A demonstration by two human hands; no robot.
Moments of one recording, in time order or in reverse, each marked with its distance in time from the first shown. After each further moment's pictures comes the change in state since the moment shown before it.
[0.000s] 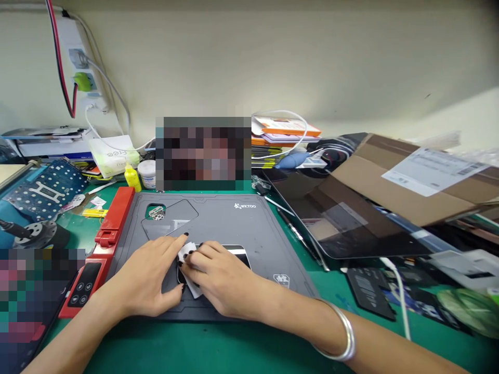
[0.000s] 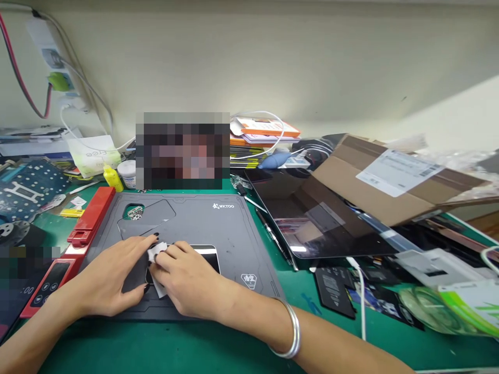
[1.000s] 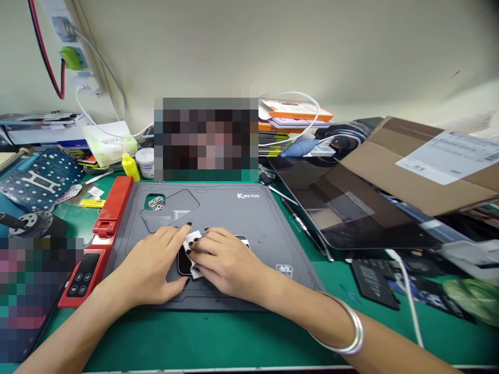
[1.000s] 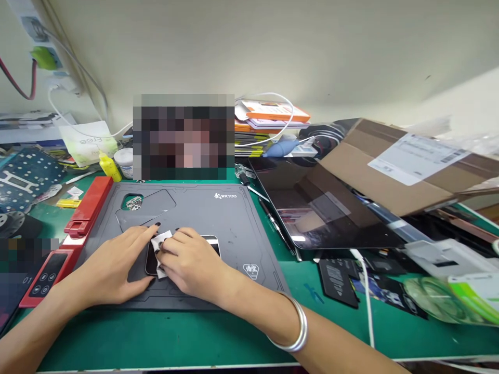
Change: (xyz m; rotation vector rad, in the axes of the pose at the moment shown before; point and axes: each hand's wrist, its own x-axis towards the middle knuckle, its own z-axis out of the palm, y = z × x) left_hand 0.006 0.008 0.002 0.026 -0.036 -0.033; right_hand -0.005 0.010 0.014 0.102 0.268 0.039
